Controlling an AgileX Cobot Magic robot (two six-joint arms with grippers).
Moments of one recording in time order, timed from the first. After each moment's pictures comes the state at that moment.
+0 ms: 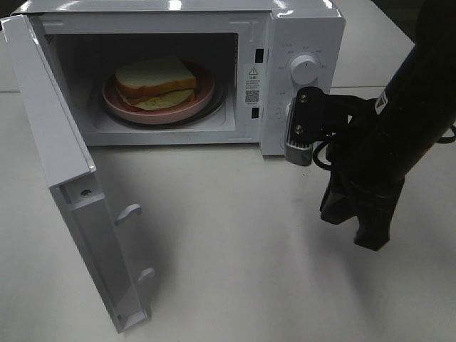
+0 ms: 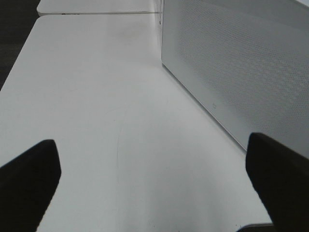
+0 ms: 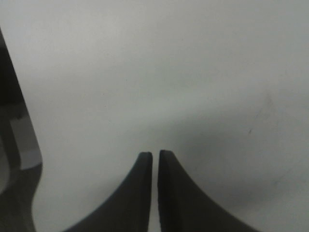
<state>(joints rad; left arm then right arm) 0.03 0.00 -0.50 -0.08 1.04 0.07 0.49 1.53 -0.92 0.16 0.78 -0.98</state>
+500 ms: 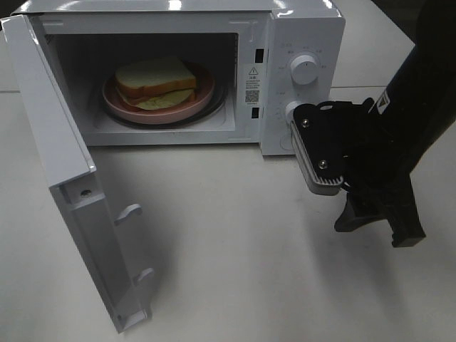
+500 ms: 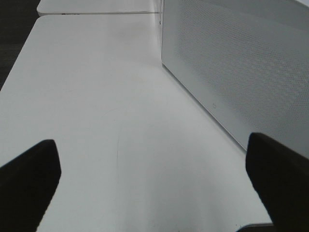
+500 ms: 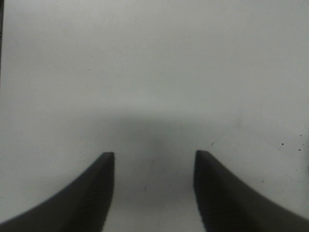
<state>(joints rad) 0.03 0.00 -0.50 -0.08 1.04 0.07 0.49 1.53 -0.92 0.08 0.75 -1.27</state>
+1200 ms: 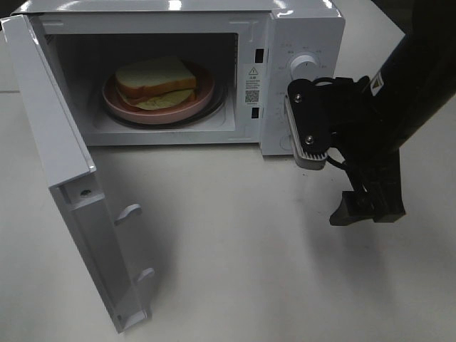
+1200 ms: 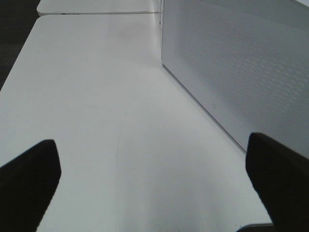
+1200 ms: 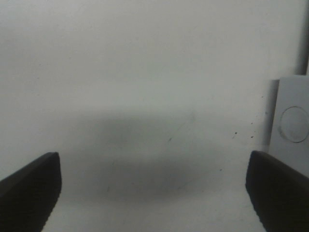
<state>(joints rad) 0.03 0.00 -0.50 -0.08 1.04 0.07 0.50 1.54 -0.97 0.01 0.70 -1.16</state>
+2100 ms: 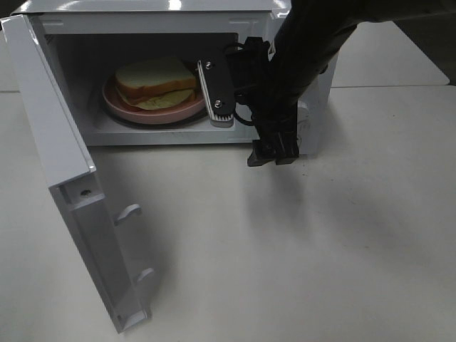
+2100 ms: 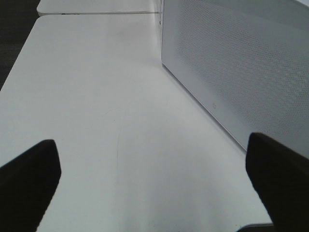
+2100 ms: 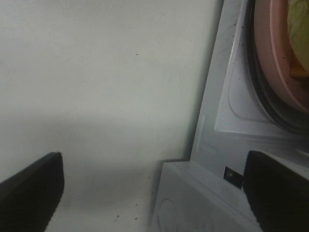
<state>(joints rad) 0.03 0.00 -0.50 -0.08 1.04 0.07 0.59 1.86 -1.34 -0.04 0.59 -1.21</state>
